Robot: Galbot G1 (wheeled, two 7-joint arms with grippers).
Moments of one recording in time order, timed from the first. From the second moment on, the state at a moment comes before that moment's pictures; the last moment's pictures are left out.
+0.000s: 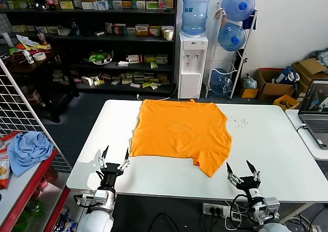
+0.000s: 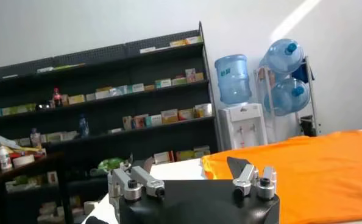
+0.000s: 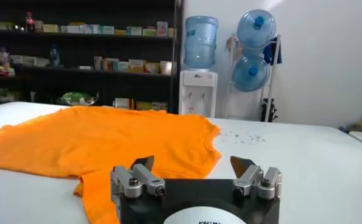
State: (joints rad) left arm 1.32 -1.37 -0.40 -1.67 0.03 -0.20 -0.12; right arm -1.46 1.33 0.66 1.78 0.22 -0.06 -0.15
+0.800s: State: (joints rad) left arm 1.16 -1.30 -0.30 -1.58 -0.19 0.08 -0.12; right arm -1.34 1.35 0.52 1.69 0.24 -0.24 -0.06
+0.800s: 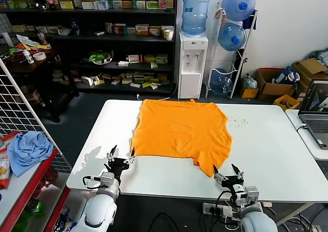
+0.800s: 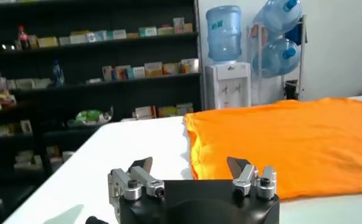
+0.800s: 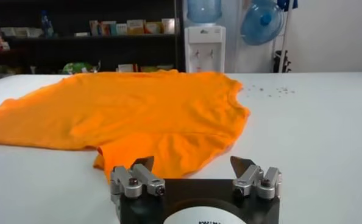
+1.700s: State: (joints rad) left arm 1.10 -1.29 -0.21 -1.53 -0.28 0.23 -0.15; right arm -1.30 1.37 0.46 1.67 0.18 -0.29 0.00
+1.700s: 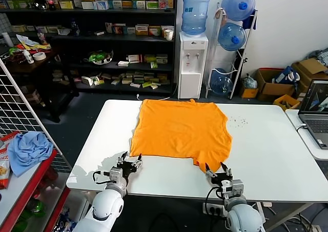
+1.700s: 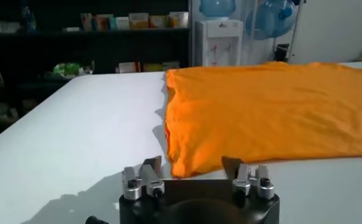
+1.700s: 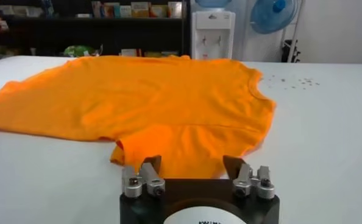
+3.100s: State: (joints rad) left arm 1.20 -1.25 -0.23 -1.62 -0.27 0.22 -0.14; right arm -1.37 1.39 0.47 1.76 0.18 -0.29 0.08
